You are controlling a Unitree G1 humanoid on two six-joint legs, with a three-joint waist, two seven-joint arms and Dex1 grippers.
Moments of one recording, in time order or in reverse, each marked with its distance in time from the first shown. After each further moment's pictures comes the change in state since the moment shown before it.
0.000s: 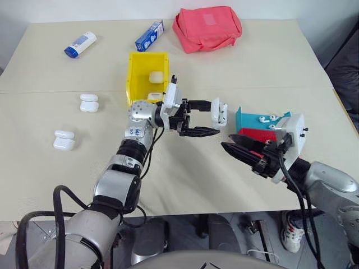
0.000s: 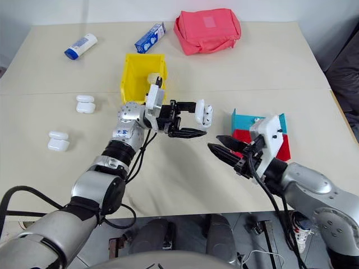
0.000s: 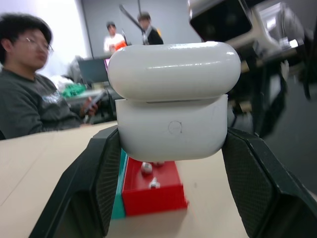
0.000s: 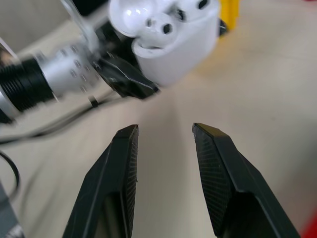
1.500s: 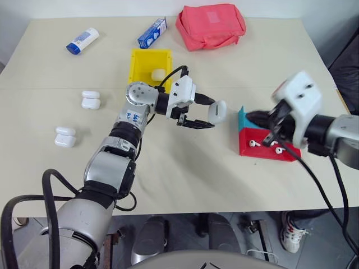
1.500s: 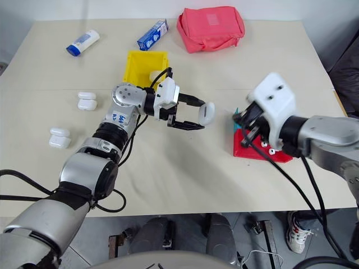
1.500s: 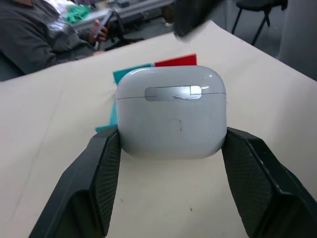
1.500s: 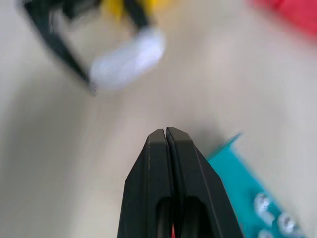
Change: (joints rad) left arm -0.157 0.063 -0.057 0.159 0.245 -0.091 0.160; right arm -0.468 -0.195 0.020 0.080 -0.170 0.365 0.043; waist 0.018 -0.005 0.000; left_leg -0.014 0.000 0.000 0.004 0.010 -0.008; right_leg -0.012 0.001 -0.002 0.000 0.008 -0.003
